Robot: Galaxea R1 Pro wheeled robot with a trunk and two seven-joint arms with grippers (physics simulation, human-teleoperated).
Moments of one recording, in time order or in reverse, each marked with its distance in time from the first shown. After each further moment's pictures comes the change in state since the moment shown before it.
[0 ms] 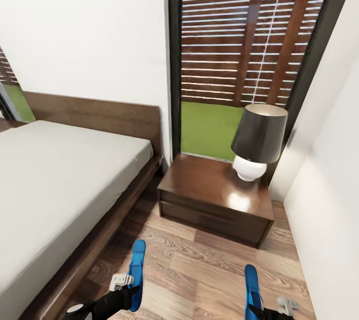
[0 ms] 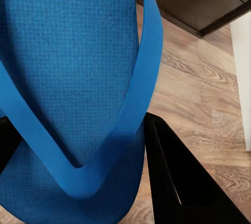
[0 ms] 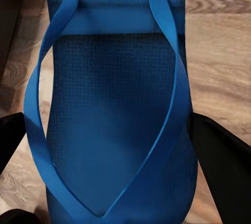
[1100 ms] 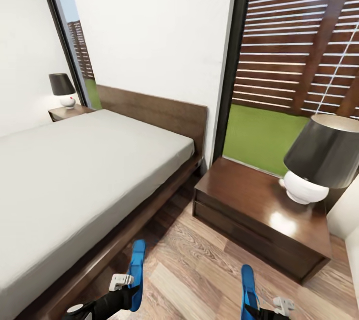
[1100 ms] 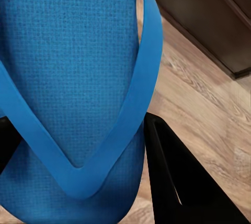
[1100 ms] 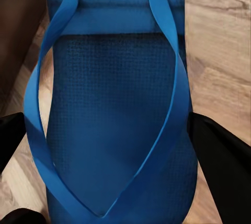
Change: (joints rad) left arm 0.000 0.000 0.000 0.000 0.001 0.000 0.000; right arm 0.000 0.019 0.000 0.000 0.000 0.000 -0.001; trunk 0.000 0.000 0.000
